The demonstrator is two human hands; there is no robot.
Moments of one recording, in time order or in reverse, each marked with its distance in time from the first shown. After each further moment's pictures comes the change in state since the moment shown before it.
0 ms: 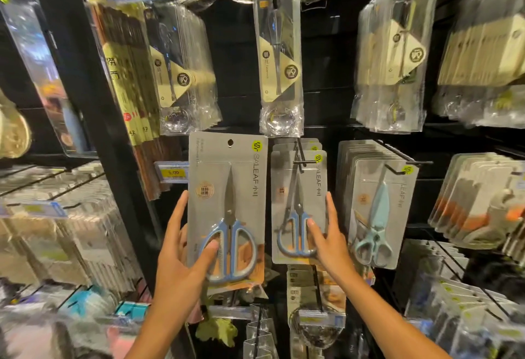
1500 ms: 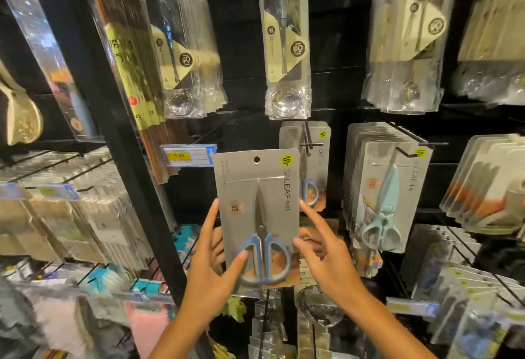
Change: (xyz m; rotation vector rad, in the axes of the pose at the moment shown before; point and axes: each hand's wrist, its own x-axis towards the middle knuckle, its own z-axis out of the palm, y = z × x) left_hand -0.025 -0.043 0.015 0.060 -0.163 -0.009; right_hand -0.073 -0.055 -0.010 0.112 -0.297 -0.142
